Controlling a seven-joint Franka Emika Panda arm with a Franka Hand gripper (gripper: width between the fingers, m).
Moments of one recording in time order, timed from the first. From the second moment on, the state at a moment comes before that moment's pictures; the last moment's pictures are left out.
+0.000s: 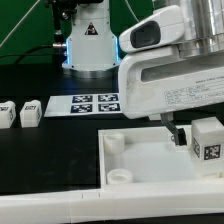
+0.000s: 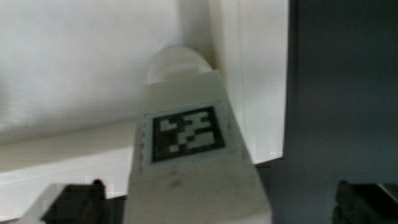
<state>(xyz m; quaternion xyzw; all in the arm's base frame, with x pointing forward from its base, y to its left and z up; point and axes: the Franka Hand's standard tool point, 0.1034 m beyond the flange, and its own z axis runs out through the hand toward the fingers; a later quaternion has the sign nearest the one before) 0.638 0.118 0.080 -0.99 0.06 -0.09 0.09</state>
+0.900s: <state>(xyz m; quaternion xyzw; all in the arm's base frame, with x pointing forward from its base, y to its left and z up) 0.632 0.107 0.078 -0.86 0.48 -0.07 0.13</state>
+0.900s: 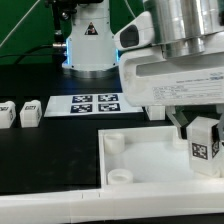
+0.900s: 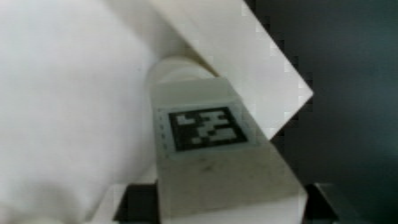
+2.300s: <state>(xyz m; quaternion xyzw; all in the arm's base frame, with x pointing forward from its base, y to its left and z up) 0.624 0.119 0.073 -0.95 0.27 -0.09 0.11</state>
